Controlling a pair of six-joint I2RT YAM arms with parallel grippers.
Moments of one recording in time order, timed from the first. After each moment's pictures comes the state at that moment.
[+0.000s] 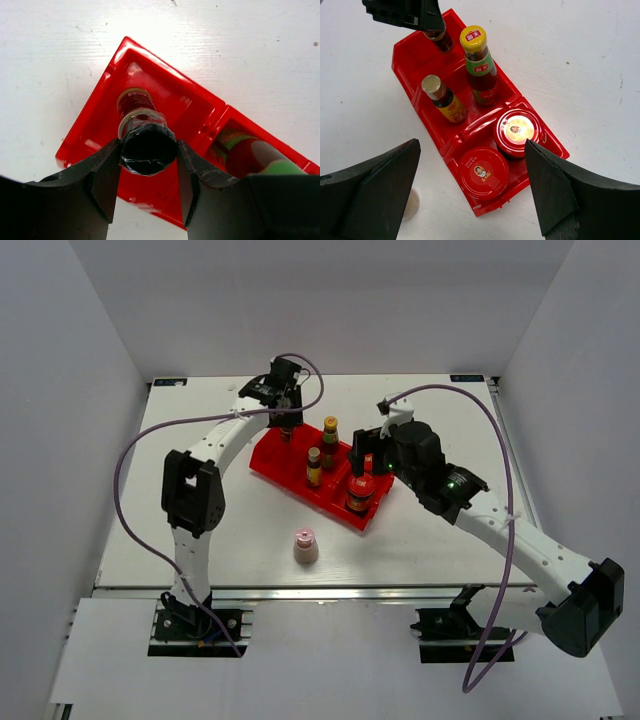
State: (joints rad) left arm -0.44 2.06 1.91 -0.75 -0.22 -0.39; right arm 0.74 1.17 1.07 -0.27 0.19 0.22
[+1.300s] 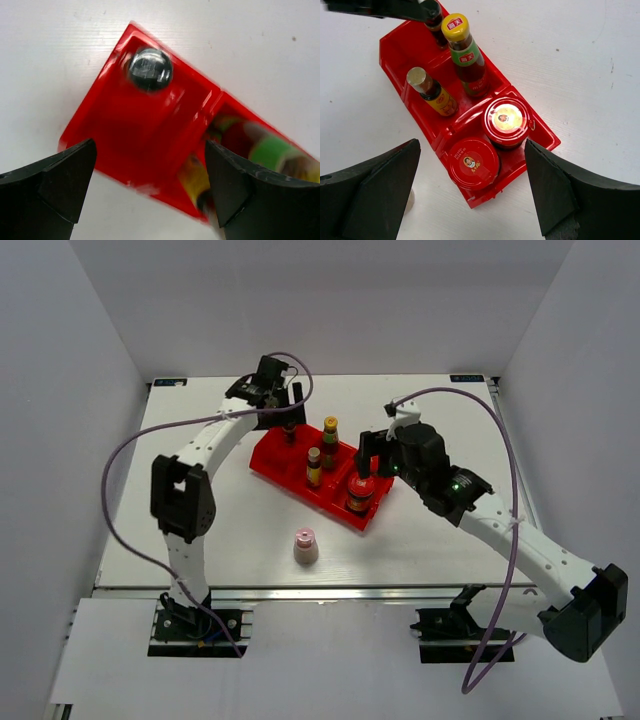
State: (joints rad) left arm -0.41 2.04 1.89 -0.74 -0.13 -0.40; right arm 0.71 1.15 1.05 -0.30 0.20 0.24
